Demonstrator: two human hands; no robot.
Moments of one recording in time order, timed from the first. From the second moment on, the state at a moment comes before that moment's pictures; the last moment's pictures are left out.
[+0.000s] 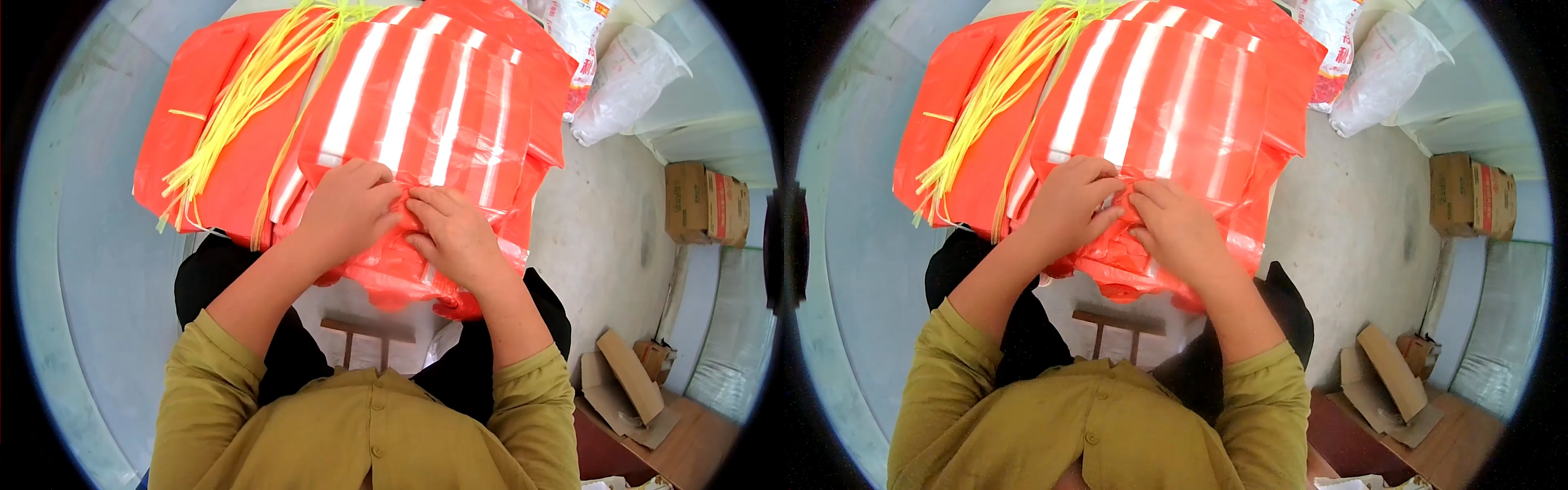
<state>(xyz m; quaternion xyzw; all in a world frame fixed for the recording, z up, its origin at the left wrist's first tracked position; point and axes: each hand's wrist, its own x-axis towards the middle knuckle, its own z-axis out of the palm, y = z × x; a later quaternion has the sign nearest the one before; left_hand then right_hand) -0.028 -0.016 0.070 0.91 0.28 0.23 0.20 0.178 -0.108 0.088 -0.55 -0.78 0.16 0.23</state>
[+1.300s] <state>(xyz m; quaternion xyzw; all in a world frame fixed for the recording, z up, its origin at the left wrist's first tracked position) -0.103 0.002 0.115 0.74 0.50 0.07 0.45 0.194 -0.072 0.100 -0.64 -0.59 0.45 0.21</state>
